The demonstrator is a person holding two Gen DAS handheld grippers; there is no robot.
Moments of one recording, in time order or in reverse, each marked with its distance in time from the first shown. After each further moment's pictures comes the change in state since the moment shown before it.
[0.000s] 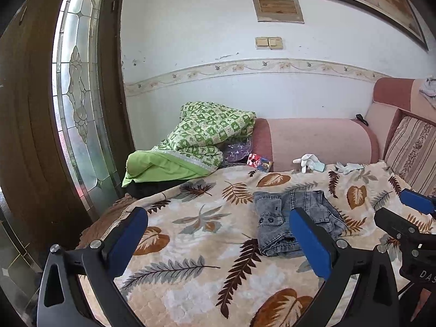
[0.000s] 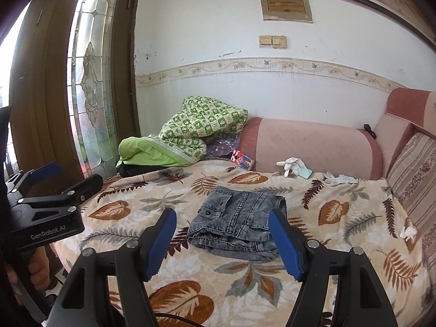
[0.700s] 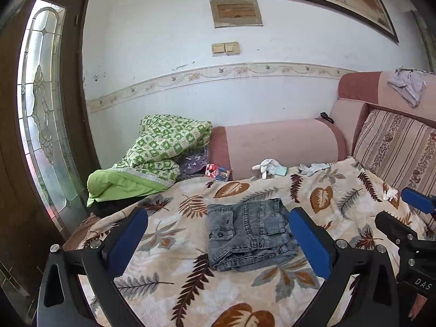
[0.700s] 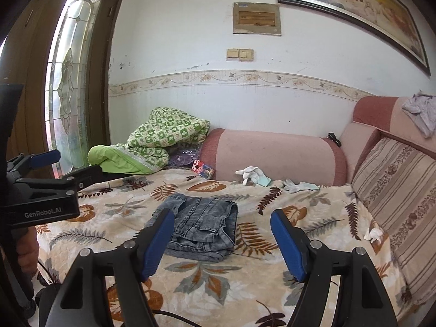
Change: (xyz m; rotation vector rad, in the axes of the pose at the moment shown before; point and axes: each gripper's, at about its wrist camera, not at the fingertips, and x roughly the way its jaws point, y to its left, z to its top) left arm -0.004 -0.083 0.024 0.090 -0.046 -0.171; right arm -0.038 -0.067 -0.013 0.013 -0.077 -0.163
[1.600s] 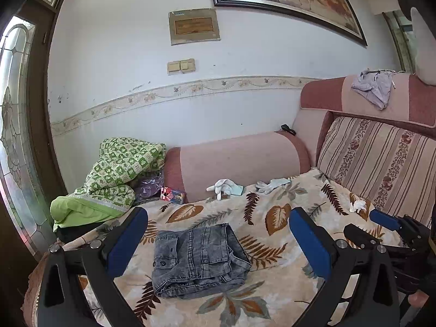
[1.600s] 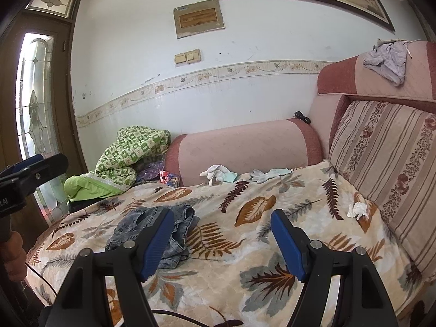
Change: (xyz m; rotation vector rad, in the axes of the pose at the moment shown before) left arm 0.005 -0.082 0.030 0.050 -0.079 -0.151; right arm 0.019 -0.125 -0.024 0.209 -0.014 -0.048
